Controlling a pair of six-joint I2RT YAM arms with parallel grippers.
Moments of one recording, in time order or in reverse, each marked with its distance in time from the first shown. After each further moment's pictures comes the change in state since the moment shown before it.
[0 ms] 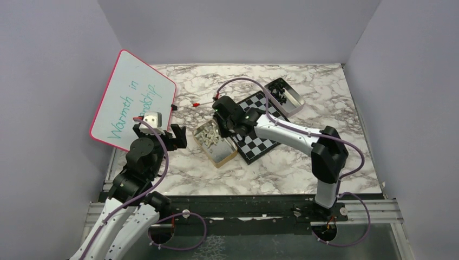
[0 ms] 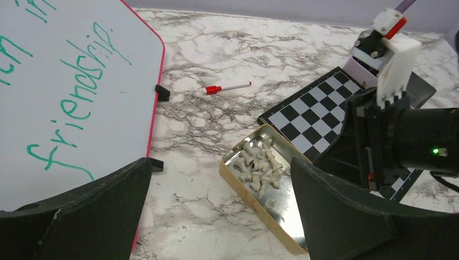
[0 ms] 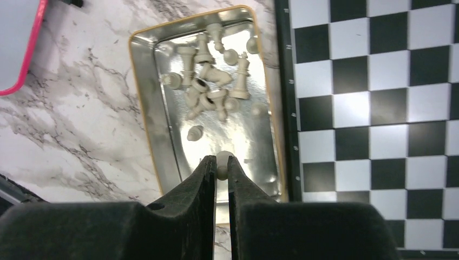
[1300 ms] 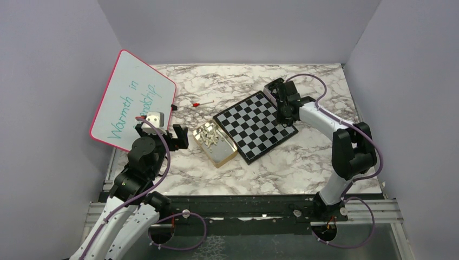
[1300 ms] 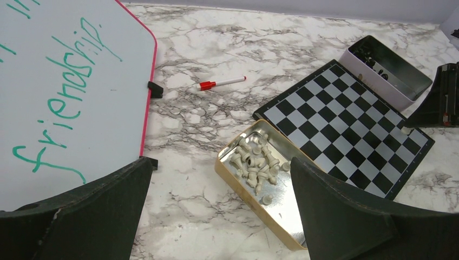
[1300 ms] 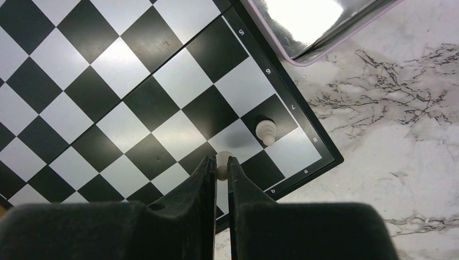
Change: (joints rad) left arm 0.000 0.014 -0.013 0.010 0.032 0.005; right arm -0.594 -0.179 -0.349 -0.002 -0.010 -0.080
